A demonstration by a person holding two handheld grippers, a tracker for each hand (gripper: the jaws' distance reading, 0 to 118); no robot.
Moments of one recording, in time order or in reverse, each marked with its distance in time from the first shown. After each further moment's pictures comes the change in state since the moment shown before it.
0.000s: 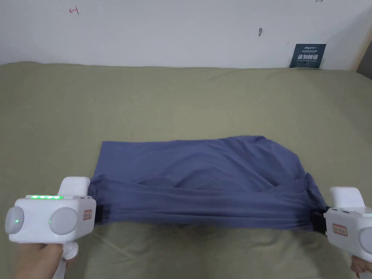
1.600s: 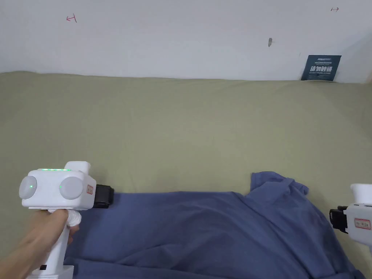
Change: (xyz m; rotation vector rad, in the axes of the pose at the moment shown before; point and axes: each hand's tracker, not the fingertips) left arm -0.009 0.134 -0.141 -0.093 0.091 0.020; right arm 0.040 0.102 -0.105 -0.027 0.013 -0.026
